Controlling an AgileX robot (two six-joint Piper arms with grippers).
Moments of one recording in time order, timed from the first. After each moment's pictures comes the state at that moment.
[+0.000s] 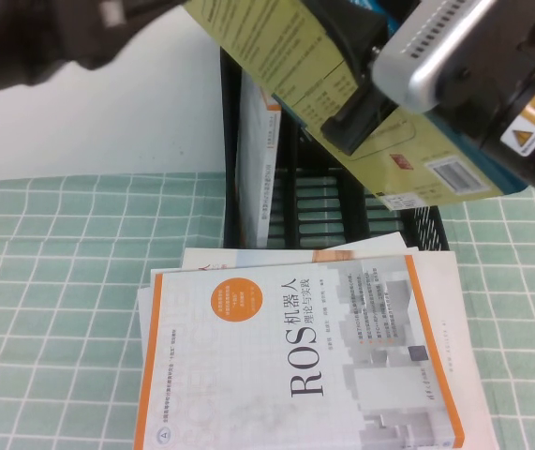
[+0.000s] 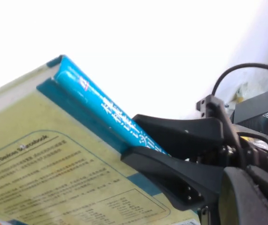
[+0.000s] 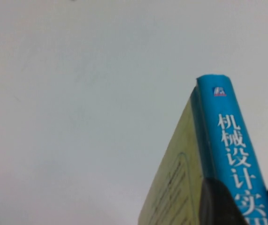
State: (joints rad) right arm 0.65 1.40 -1.04 -0.32 -0.63 -0.26; left arm -0.34 1.04 -1.25 -1.13 0.68 0.73
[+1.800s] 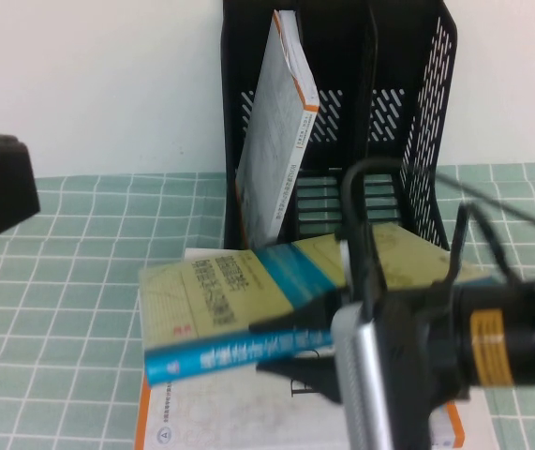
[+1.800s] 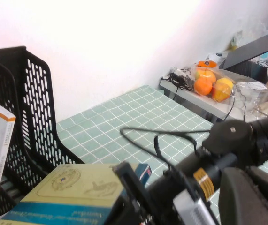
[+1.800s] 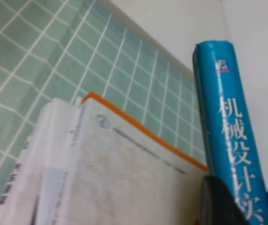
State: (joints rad) right arm 0.74 1.37 -0.82 -1.59 -0.54 0.52; left arm -0.34 0.71 -1.26 -0.73 1.01 0.28
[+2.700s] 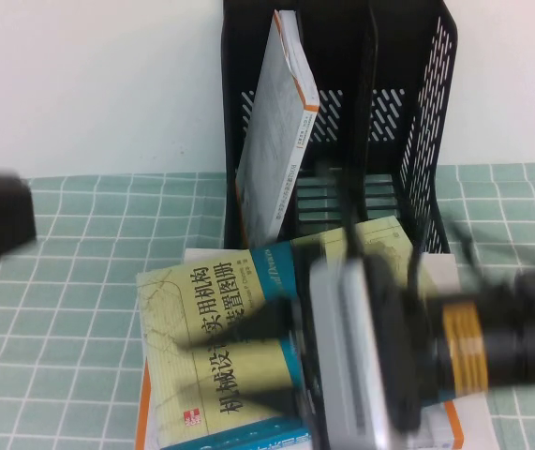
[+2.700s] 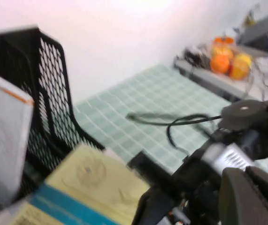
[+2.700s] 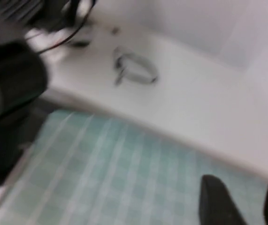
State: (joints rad) right arm 0.79 1.43 -0.85 -1.37 -0.76 0.71; left arm -0.34 0.71 -1.26 -0.67 1.06 0.29
